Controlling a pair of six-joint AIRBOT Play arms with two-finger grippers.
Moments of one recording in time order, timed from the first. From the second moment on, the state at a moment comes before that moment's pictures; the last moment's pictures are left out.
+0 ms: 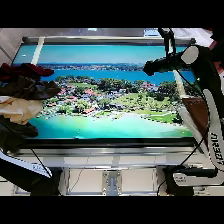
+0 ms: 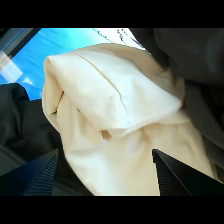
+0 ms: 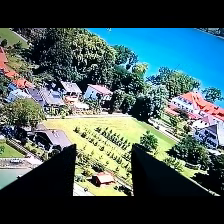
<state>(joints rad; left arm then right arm) 0.59 -1.80 1.95 1.83 -1.36 -1.77 0.16 -1.44 1.66 -1.30 1.11 1.33</state>
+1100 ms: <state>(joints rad) 0.60 -1.93 1.96 1.66 -1.29 -1.76 0.16 -1.44 1.66 -1.27 1.08 1.40</state>
